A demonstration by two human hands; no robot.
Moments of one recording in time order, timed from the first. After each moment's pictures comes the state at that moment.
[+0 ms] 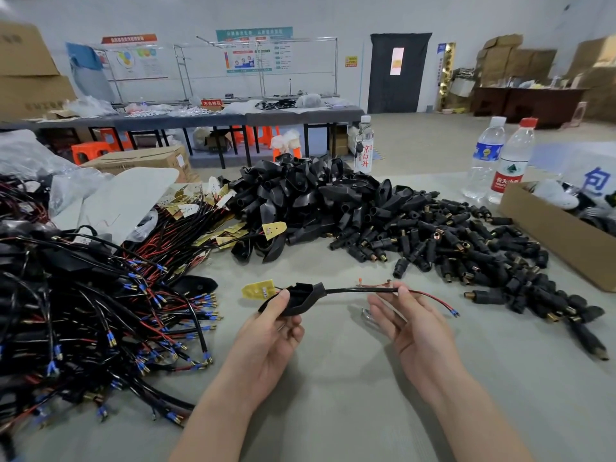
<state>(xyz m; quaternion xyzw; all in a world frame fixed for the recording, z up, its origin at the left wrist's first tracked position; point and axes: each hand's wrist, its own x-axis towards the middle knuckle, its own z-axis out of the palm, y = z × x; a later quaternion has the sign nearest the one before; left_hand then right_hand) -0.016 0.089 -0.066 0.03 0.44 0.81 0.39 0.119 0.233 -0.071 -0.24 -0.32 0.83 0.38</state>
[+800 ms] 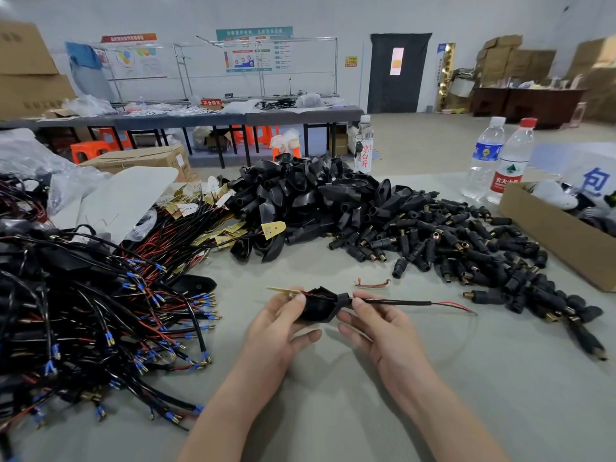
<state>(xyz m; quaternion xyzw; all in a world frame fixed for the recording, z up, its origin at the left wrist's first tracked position) -0.009 0.092 -0.074 0.18 0.51 0.77 0.34 0.104 0.208 -0.084 -0.24 -0.41 0.82 0.32</state>
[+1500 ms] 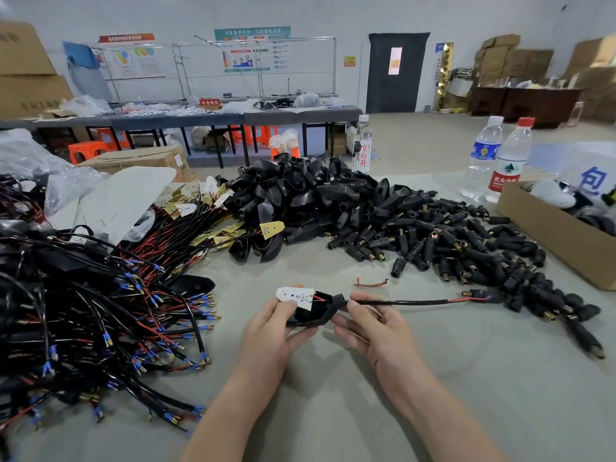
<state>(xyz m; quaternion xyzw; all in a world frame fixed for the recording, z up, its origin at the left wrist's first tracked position) -0.011 0.093 -0.079 0.16 0.53 0.77 0.32 0.104 0.205 -0.084 -0.21 -0.43 0.82 0.31</state>
